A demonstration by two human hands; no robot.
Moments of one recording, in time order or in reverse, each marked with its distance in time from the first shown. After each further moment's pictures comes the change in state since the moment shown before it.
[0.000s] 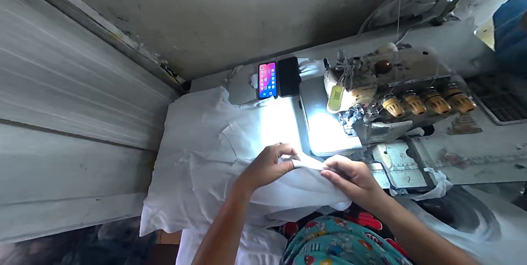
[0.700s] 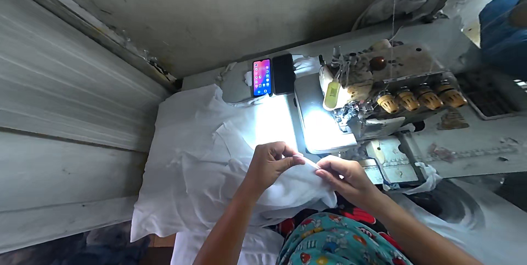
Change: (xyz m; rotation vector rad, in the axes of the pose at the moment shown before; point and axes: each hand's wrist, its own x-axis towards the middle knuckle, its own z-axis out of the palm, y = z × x) left_hand 0.001 0.012 0.017 -0.153 0.304 -0.083; right_hand -0.001 -0.001 0.002 -0.040 -0.038 -0.012
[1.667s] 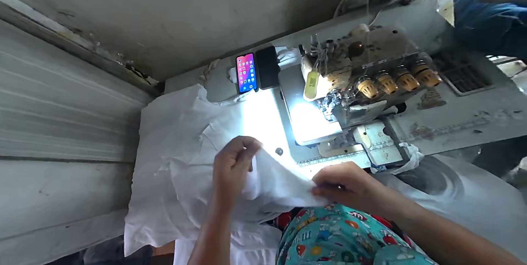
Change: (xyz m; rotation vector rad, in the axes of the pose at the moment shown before) left_hand -0.019 0.024 -0.021 0.224 0.260 0.096; right_hand -0.013 -0.037 -0.019 0.079 -0.217 0.041
